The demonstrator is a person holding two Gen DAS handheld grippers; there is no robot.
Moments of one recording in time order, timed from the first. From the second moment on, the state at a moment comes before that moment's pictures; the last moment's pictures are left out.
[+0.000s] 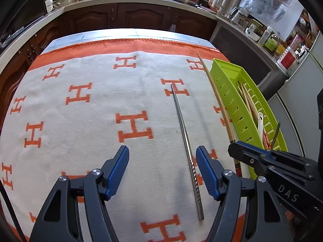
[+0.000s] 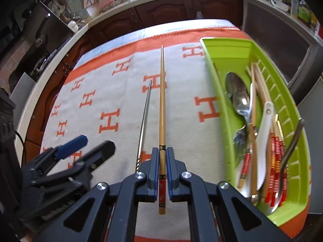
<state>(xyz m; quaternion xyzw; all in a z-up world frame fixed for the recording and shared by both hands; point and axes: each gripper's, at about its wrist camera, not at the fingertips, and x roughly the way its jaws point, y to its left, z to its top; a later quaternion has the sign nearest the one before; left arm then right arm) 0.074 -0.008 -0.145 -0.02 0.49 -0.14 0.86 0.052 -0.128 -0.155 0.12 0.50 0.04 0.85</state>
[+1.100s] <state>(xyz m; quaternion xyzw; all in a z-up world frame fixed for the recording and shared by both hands) 0.094 -0.045 -0.147 -0.02 0.51 -0.10 0.85 0.006 -0.235 -0.133 0.21 0.43 0.04 0.88</state>
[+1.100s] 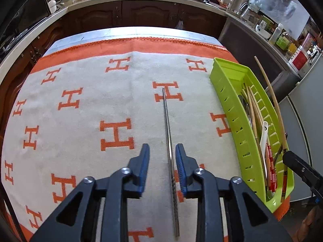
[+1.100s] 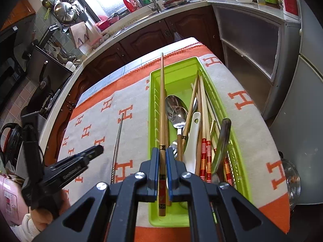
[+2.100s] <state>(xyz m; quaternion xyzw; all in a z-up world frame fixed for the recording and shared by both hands) 0.079 -0.065 -0.172 0.04 0.50 -0.08 0.86 0.000 -0.261 -0.148 0.25 0.43 0.04 0.87</state>
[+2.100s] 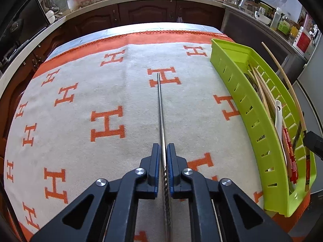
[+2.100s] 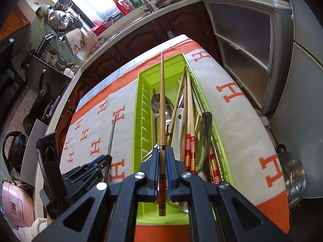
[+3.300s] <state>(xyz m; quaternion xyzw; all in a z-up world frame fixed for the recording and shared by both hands) 0.103 -0.179 -0.105 -0.03 0.54 -0.21 0.81 -0.001 -0.289 -0.135 0.24 0.44 0.01 0.87</state>
